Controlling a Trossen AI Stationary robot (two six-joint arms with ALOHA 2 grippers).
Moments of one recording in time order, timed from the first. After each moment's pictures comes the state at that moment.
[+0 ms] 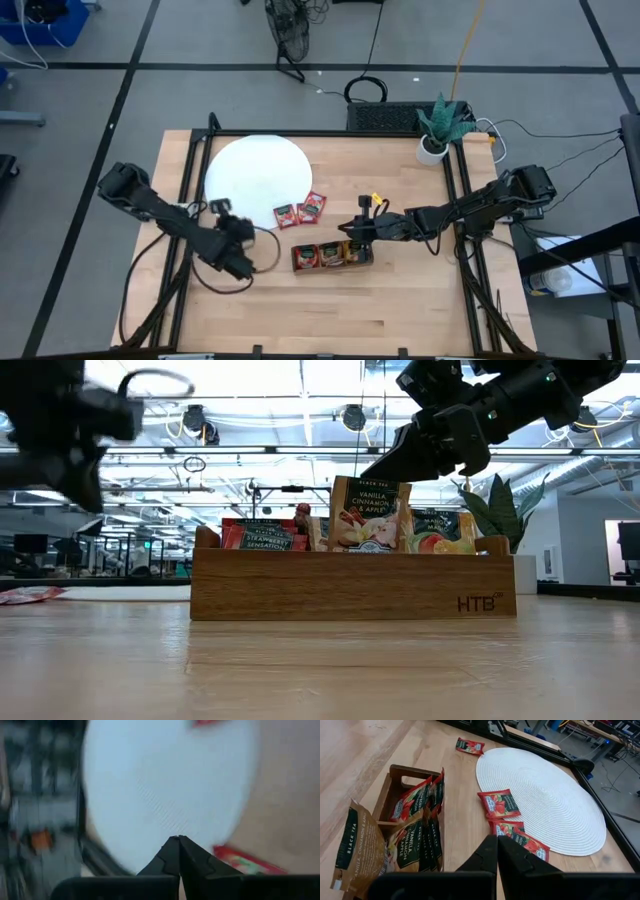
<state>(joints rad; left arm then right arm) -0.55 1.50 0.92 -1.35 -0.62 -0.81 0.20 1.49 0.67 0.37 0.34 -0.20</state>
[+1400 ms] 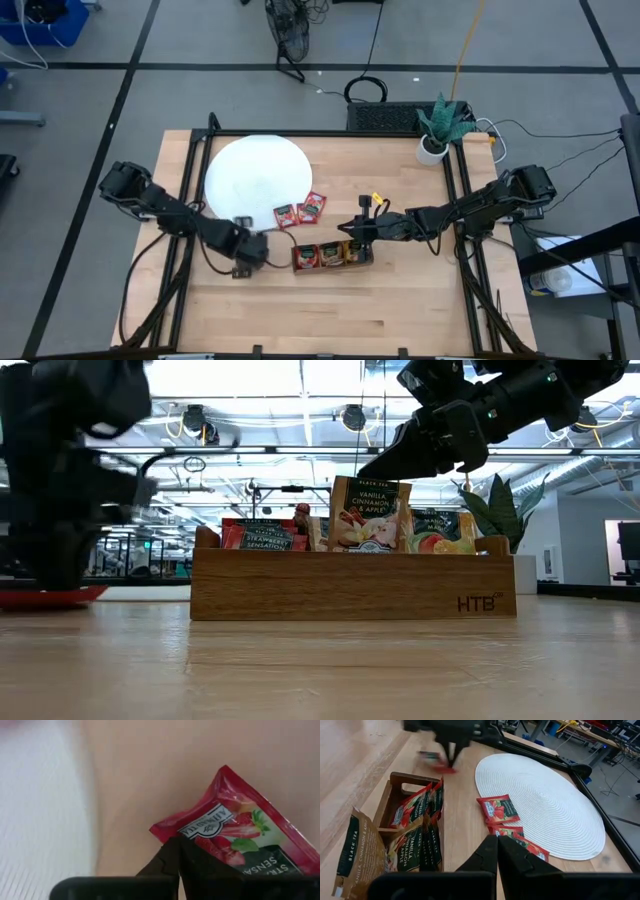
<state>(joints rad) -0.40 1.50 0.69 -0.66 -0.14 -0.43 0.20 1.49 0.66 0.42 0.34 -0.20</state>
